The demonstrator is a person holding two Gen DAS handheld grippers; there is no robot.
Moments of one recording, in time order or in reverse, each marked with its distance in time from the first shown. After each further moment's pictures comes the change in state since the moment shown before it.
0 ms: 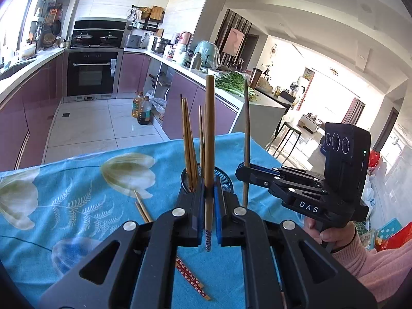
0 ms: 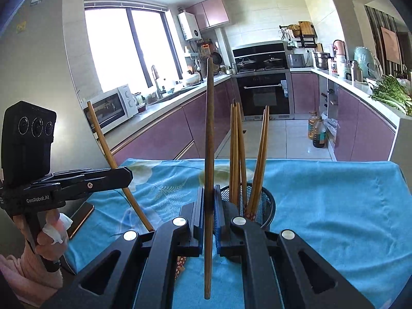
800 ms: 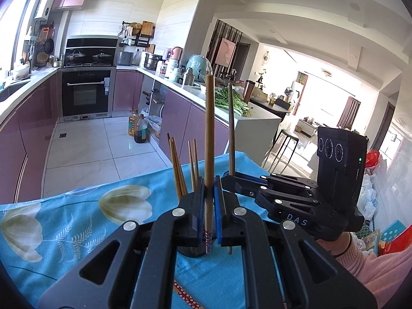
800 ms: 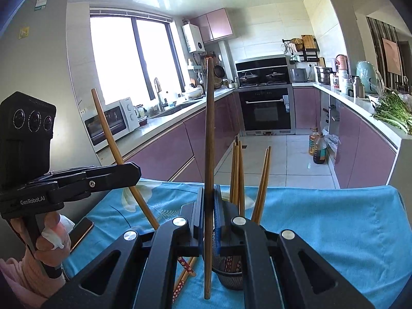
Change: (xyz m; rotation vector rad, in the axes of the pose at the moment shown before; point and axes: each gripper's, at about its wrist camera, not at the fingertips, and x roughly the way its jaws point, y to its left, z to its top) left arm 0.000 -0.016 0.043 0.068 -0.070 -0.010; right arm -0.003 0.005 0.026 -0.030 -0.073 0.002
